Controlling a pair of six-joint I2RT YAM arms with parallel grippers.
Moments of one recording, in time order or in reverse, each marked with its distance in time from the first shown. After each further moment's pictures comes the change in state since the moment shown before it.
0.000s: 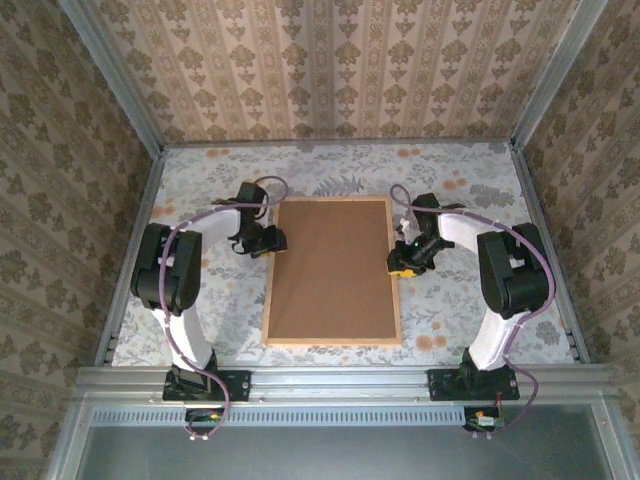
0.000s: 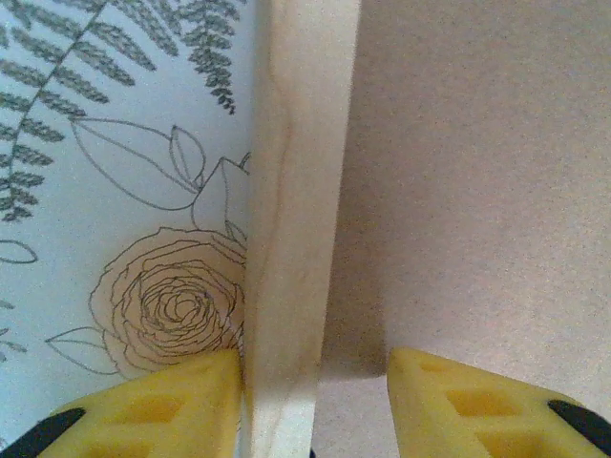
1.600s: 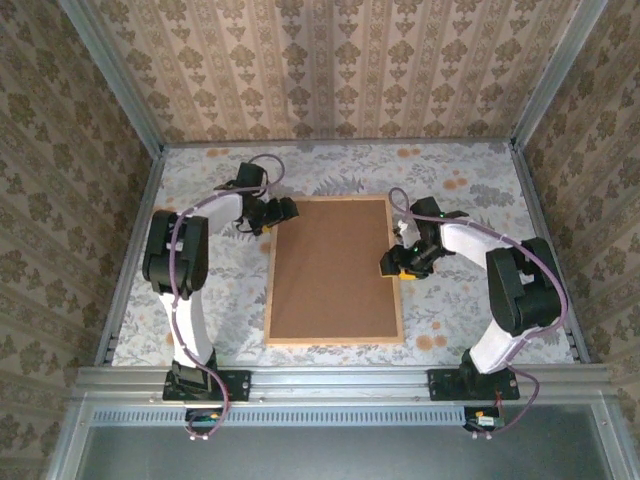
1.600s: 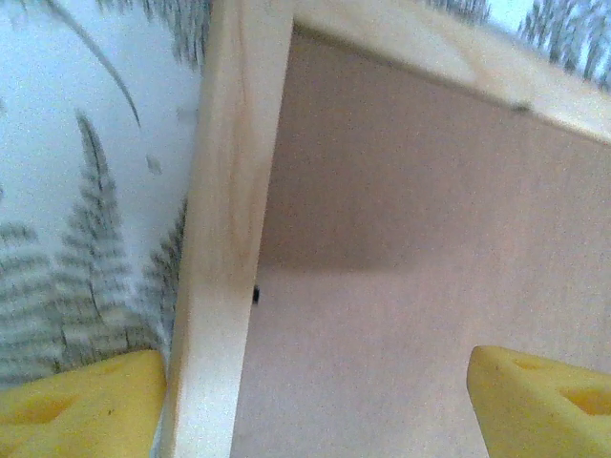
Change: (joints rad) left arm 0.045 0.151 0.202 0.163 0.063 -0.140; right arm 0.040 -0.131 -0.088 0.047 -0.010 0.011
